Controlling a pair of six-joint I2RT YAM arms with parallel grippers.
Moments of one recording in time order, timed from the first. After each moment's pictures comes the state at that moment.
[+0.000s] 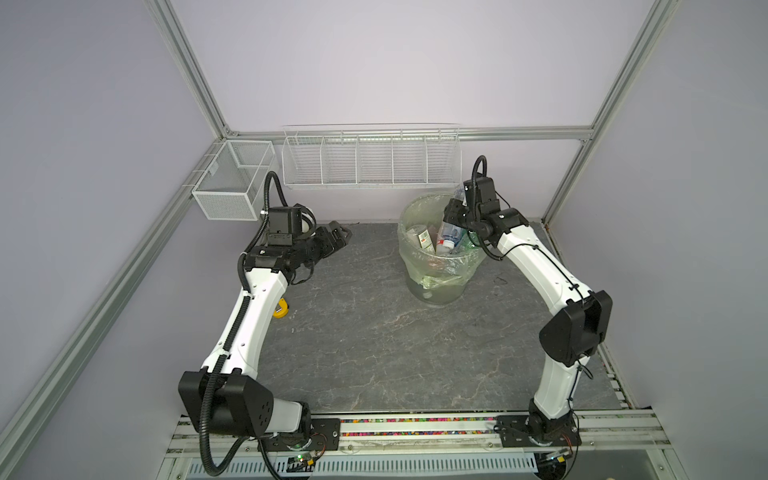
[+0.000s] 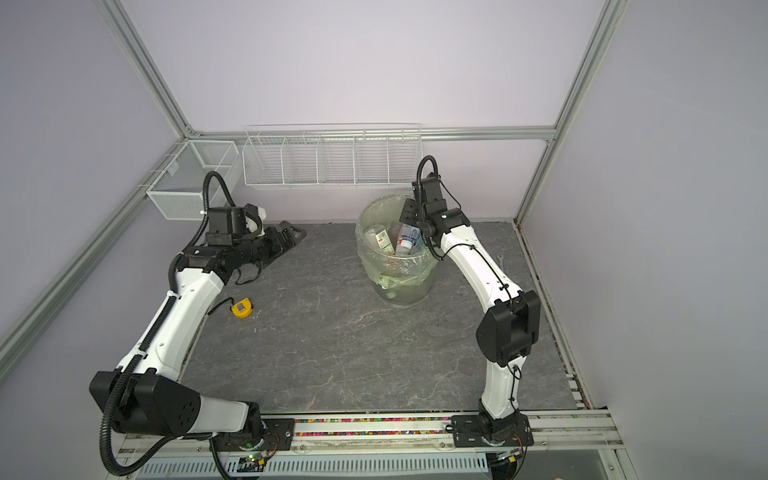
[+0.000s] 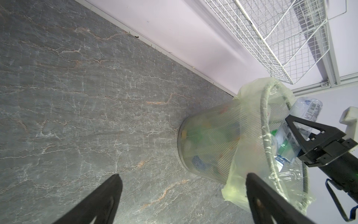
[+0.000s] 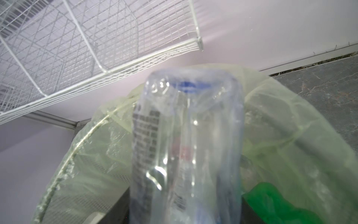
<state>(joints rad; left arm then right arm) -0.14 1.41 1.44 -0.67 0.38 -0.60 0.43 1.89 1.93 -0.64 0.14 0.57</state>
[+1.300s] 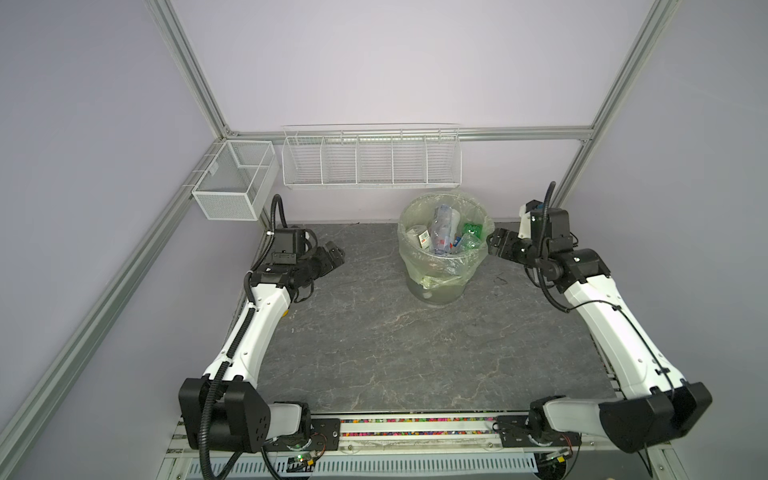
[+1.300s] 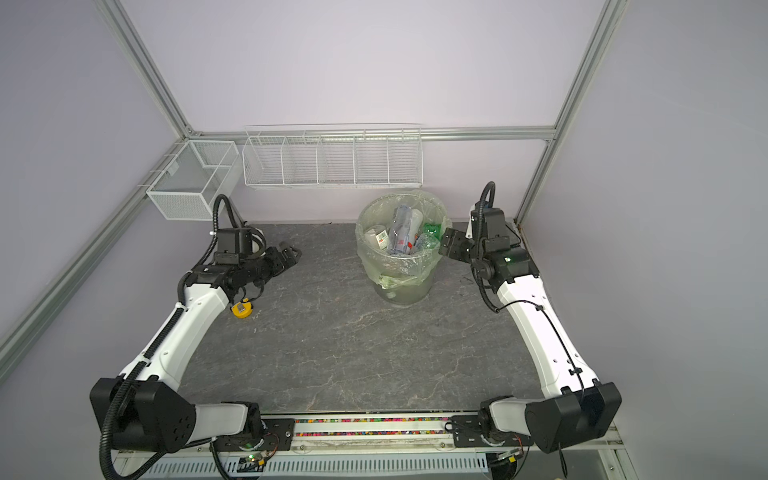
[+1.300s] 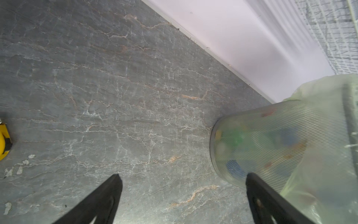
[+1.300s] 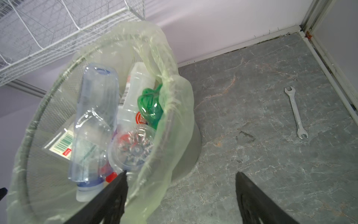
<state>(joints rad) -0.13 1.33 1.18 -0.59 0.21 -0.60 0.24 1.30 1.39 -0.74 0.01 0.43</state>
